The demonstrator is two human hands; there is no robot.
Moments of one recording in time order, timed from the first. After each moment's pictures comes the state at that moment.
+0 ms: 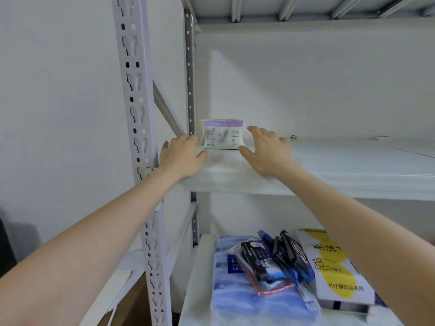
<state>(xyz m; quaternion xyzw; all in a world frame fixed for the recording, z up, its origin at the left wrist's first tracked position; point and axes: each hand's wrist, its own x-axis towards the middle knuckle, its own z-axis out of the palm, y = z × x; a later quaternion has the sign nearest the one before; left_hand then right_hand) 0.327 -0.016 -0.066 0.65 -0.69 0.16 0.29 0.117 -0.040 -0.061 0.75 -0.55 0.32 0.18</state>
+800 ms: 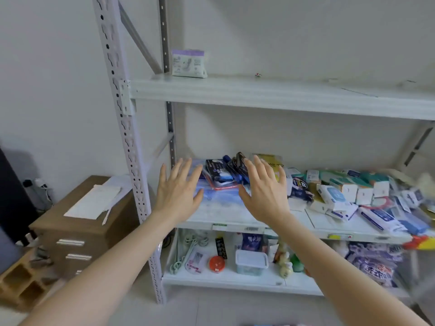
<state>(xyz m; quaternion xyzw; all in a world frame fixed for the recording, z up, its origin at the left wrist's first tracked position) 0.190 0.228 -0.286 0.63 -0.74 0.18 0.17 -0.034 0.217 -0.271 0.78 -0.58 0.21 0.16</state>
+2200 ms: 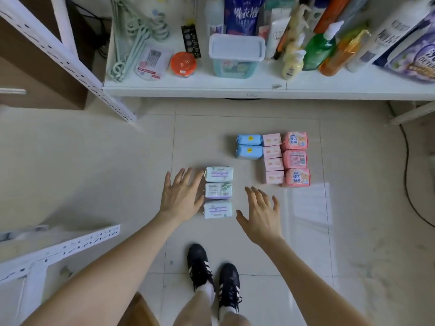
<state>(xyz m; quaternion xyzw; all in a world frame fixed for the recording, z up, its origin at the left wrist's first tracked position) 0.027 0.381 -0.891 0.62 -0.75 -0.17 -0.14 -0.199 0.426 -0.889 0.70 -0.67 -0.11 -0.22</state>
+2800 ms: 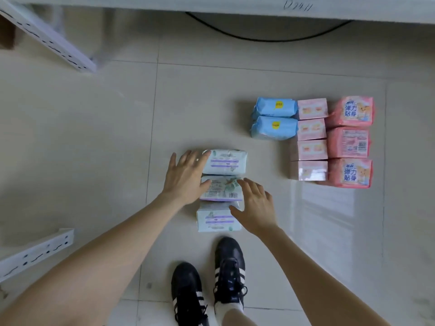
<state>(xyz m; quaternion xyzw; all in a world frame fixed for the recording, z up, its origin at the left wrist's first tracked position) 0.016 0.319 -1.184 0.62 -0.75 -0.21 -0.12 -0.189 0.374 -1.185 0.70 -0.64 -0.10 -0.32</state>
